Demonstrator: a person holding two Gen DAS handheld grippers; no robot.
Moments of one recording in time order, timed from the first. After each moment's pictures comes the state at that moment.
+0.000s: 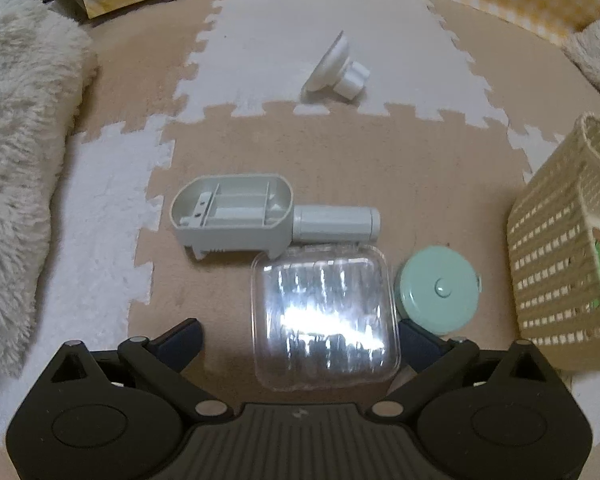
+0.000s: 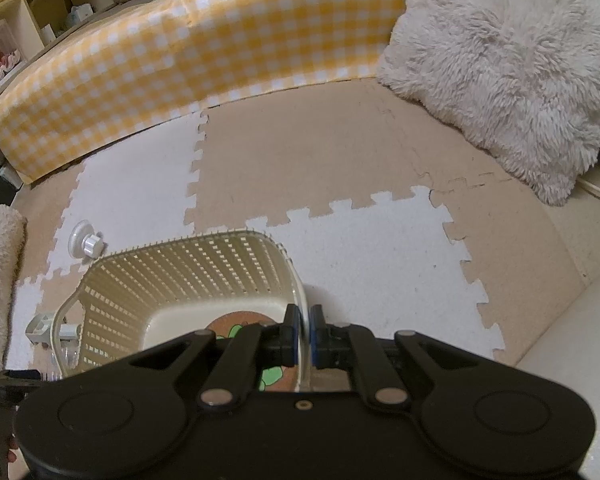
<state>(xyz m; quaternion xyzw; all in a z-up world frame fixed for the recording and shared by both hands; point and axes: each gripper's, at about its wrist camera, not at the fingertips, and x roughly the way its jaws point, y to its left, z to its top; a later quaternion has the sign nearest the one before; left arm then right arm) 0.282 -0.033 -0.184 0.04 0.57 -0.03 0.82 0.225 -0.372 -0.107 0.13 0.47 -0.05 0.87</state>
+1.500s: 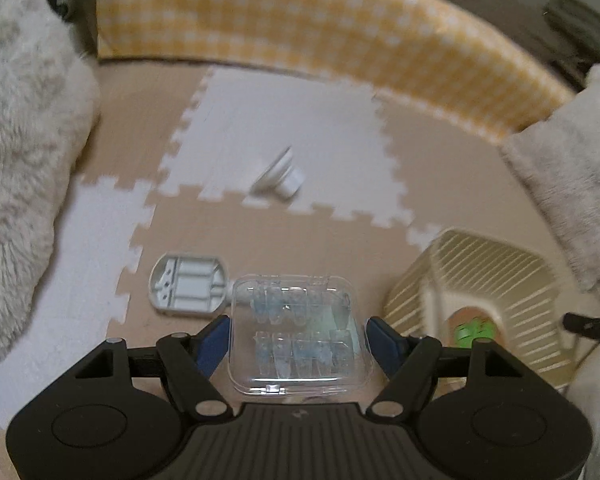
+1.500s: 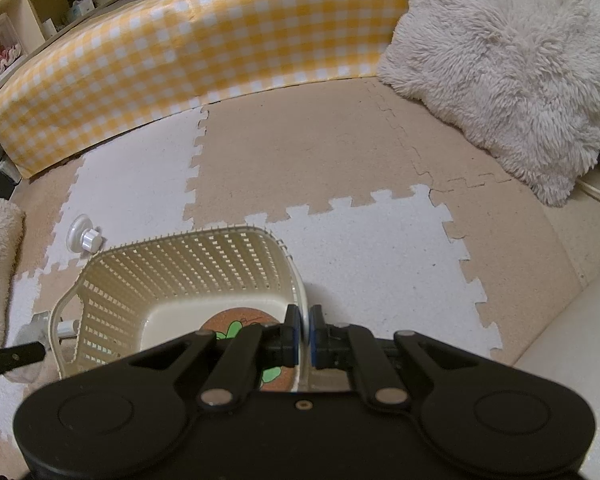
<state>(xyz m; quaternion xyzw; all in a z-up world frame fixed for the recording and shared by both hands) 0.250 -0.038 -0.099 -0.08 0.49 -0.08 0.87 0.224 -0.373 -0.107 0.13 0.47 -0.05 0.87</state>
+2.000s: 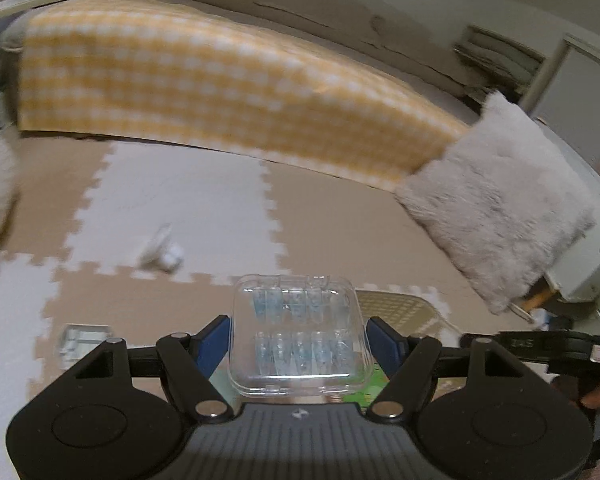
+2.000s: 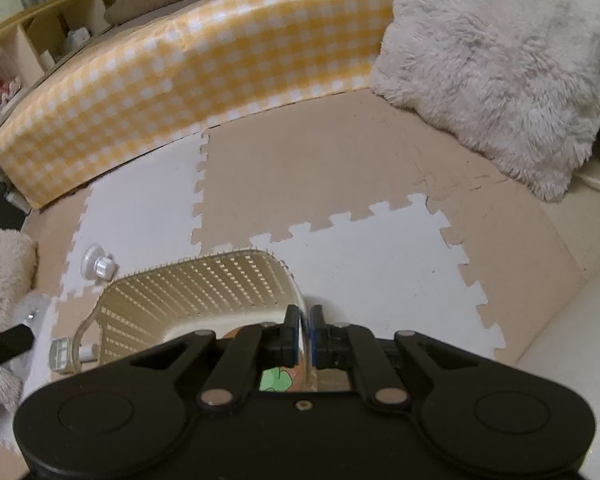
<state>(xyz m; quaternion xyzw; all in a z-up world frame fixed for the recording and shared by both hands) 0.234 -0.095 -0.058 -0.10 0.40 -0.19 0.89 0.219 -0.385 -0.097 0.16 0.45 -0.05 0.88</state>
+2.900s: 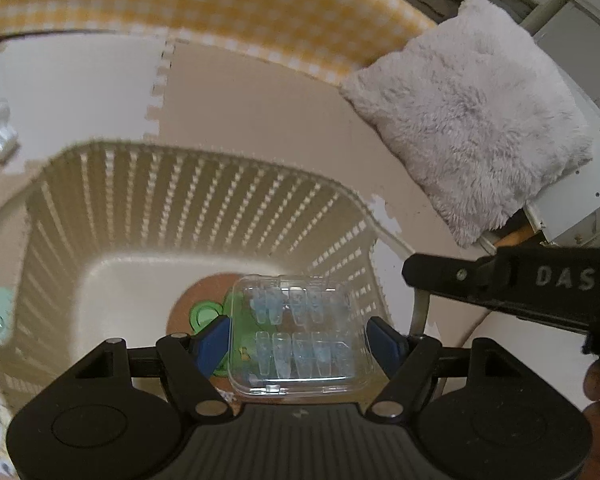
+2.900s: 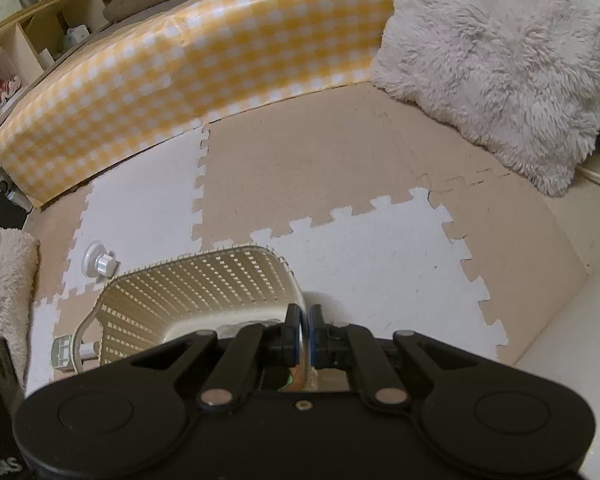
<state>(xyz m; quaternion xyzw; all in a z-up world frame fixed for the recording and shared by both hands) 0.252 -0.219 -0.155 -0.13 0.50 -0.25 0.82 0.221 -0.386 -0.098 0.17 0.45 -0.04 0.87</state>
